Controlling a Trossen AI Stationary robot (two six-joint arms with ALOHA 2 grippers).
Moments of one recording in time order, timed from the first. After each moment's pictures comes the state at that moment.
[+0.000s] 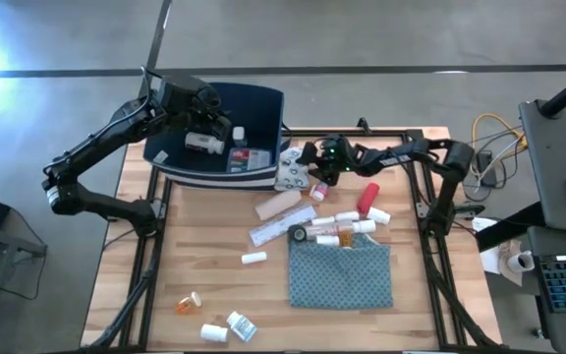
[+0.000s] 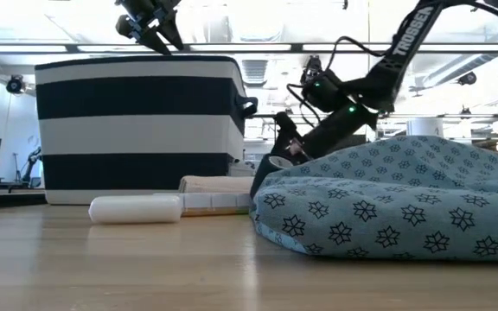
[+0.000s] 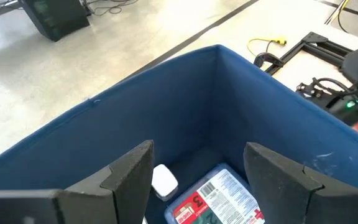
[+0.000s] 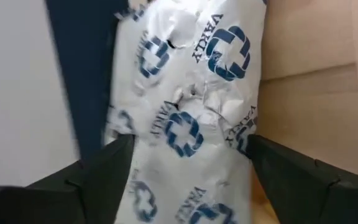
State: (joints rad) left arm 0.59 1.23 1.45 -0.80 -0.23 -0.09; right arm -0.52 1.90 0.87 0.29 -0.14 1.42
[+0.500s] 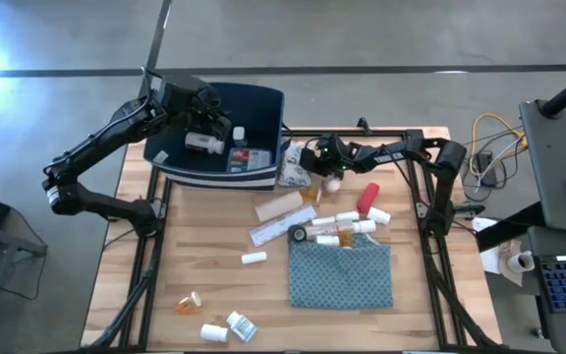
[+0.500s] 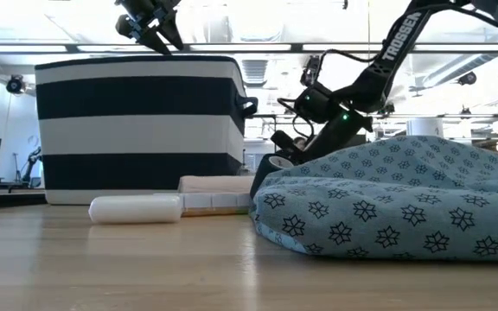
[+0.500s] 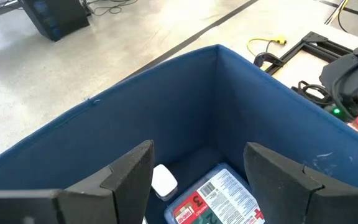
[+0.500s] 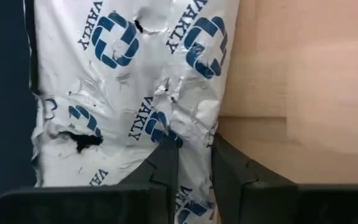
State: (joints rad) left arm 0.59 1.23 1.45 -0.80 -0.23 -0.09; right arm -0.53 1.91 0.93 0.13 -0.09 1.22
